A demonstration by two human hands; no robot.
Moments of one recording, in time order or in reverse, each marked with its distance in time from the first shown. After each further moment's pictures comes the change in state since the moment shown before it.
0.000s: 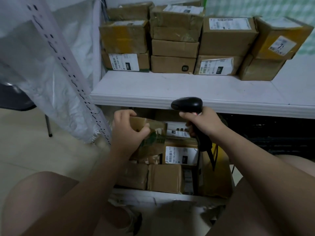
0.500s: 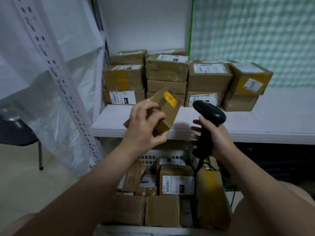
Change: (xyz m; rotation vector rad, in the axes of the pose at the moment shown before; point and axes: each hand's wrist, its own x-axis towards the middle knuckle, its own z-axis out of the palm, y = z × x) left_hand 0.069 0.076 -0.023 0.076 0.089 0.804; right_hand -0.011 -0.034 -0.036 0.660 0.145 -0.092
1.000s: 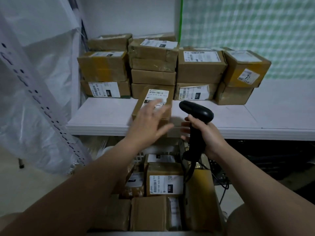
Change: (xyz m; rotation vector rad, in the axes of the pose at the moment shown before) left_hand 0.023 -0.005 0.088 0.017 -0.331 -0.201; right_hand 0.036 0.011 -0.027 -0.048 -0.009 0.165
